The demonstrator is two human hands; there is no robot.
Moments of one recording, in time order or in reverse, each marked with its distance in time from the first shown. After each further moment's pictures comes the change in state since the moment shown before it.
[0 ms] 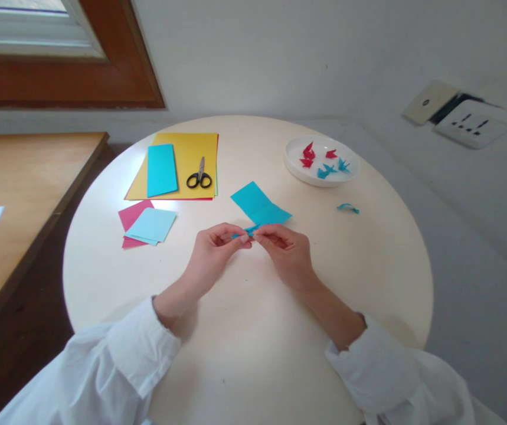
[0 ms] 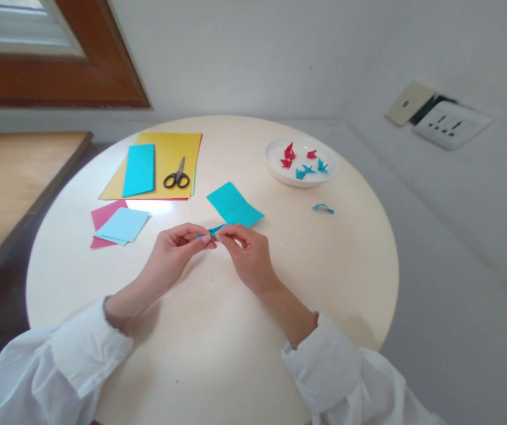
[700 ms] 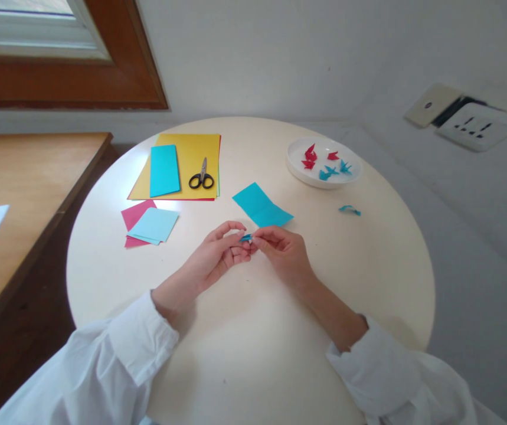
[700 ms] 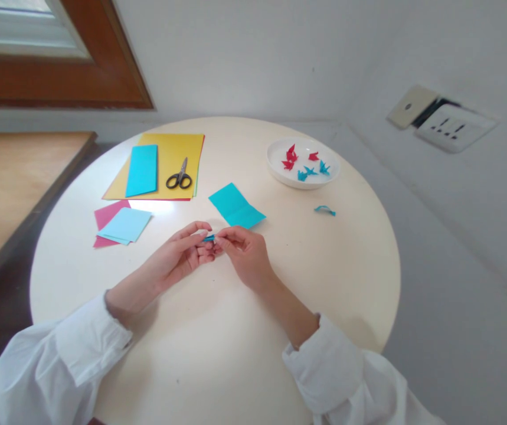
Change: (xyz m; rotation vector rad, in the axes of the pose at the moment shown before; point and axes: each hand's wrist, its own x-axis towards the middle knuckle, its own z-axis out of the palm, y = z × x) left_hand -0.001 0.010 -0.002 -0.351 -0.192 -0.345; right_hand 0.001 -0.003 0.004 0.185 -0.076 0.199
